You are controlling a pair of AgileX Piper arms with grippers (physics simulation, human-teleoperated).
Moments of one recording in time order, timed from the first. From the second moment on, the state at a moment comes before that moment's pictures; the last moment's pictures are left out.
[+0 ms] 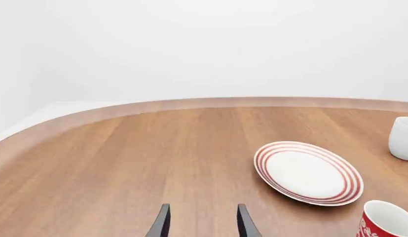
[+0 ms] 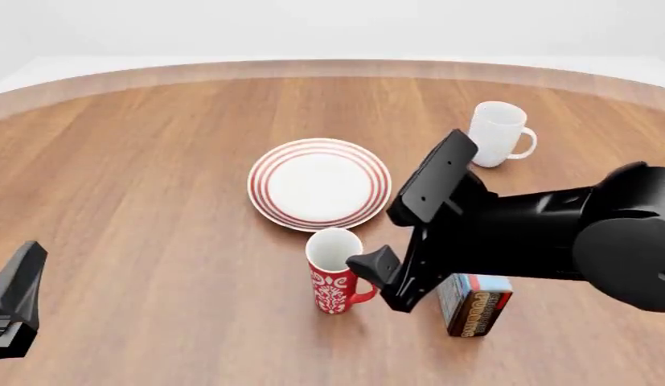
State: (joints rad) left arm 0.00 0.00 0.00 0.00 0.00; right arm 0.83 1.19 -0.73 0.32 -0.16
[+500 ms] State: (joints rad) left arm 0.00 0.00 0.00 0.00 0.00; right arm 0.80 1.28 -0.69 0.22 -0.15
